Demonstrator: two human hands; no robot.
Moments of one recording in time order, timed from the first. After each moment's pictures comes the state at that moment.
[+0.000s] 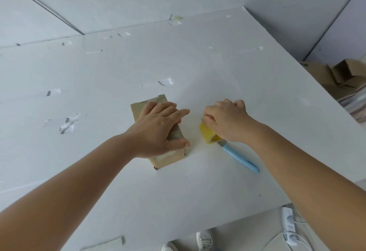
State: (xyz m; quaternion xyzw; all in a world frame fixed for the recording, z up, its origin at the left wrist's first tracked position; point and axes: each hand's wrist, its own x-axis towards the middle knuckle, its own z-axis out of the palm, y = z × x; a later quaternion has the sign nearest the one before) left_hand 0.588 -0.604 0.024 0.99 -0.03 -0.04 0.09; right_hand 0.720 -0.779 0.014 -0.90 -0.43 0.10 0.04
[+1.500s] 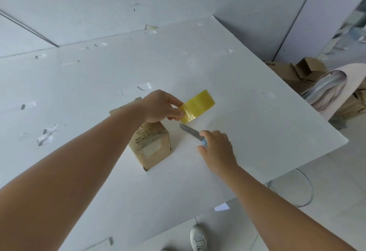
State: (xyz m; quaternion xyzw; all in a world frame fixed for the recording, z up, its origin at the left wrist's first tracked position) left_hand 0.648 -0.636 0.053 0.89 0.12 -0.14 0.41; right_hand 0.660 -0.835 -0.076 -0.95 -0.22 0.04 0.20
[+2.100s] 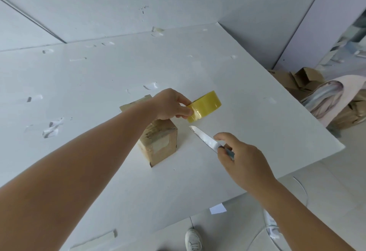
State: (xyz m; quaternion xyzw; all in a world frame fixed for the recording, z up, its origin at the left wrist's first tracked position) left_hand 0.647 -0.639 0.051 0.91 0.11 -0.12 0.39; right_hand 0.614 -0.876 0.012 -0.93 -0.29 0.01 0.24
